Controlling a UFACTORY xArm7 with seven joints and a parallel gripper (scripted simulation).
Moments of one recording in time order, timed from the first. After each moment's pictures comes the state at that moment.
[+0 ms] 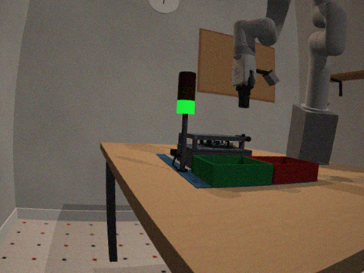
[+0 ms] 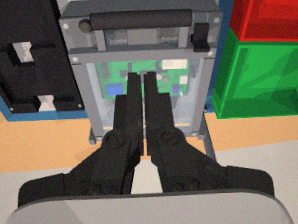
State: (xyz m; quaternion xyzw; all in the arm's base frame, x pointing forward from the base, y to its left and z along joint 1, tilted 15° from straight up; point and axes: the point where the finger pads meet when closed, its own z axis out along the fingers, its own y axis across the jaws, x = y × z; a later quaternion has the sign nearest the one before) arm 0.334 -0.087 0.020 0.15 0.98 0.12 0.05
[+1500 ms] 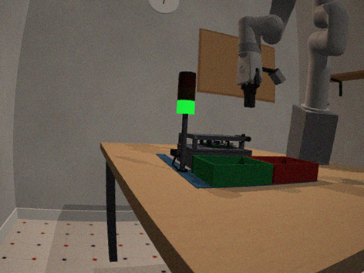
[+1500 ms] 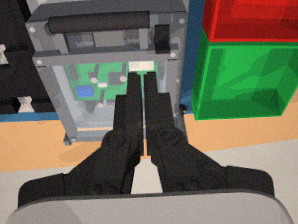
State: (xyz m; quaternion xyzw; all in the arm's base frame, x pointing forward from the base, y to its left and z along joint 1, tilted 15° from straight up) arm 0.344 -0.052 0.029 0.15 0.98 0.12 0.05
